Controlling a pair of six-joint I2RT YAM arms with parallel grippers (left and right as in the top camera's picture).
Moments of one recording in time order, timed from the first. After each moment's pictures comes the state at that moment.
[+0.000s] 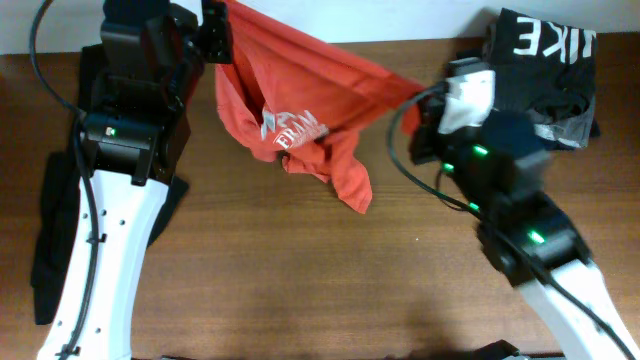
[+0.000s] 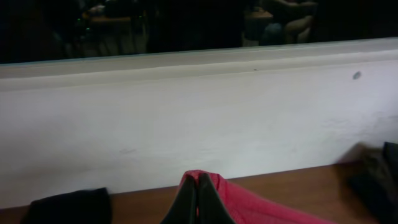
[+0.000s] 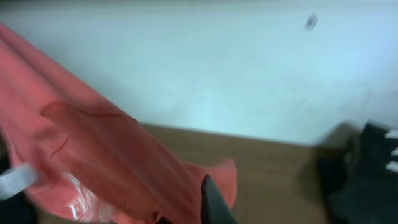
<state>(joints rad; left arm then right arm) -0.22 1.55 1.82 -0.45 -0.08 -0.02 0.34 1.10 1.17 -0.28 0.06 0.10</state>
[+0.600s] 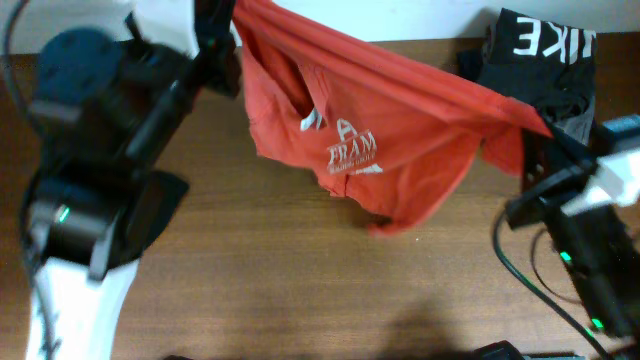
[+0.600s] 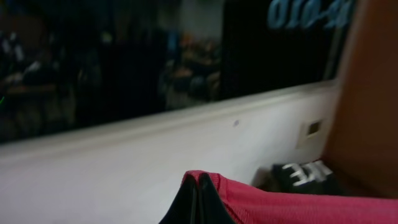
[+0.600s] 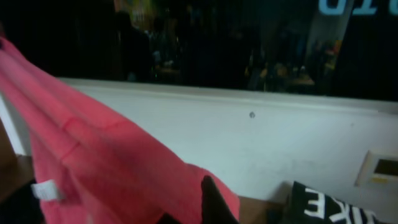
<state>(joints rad) -0.29 1.32 1.82 -0.43 0.18 -0.02 0.28 0.76 1.38 -0.56 0.05 -0.01</state>
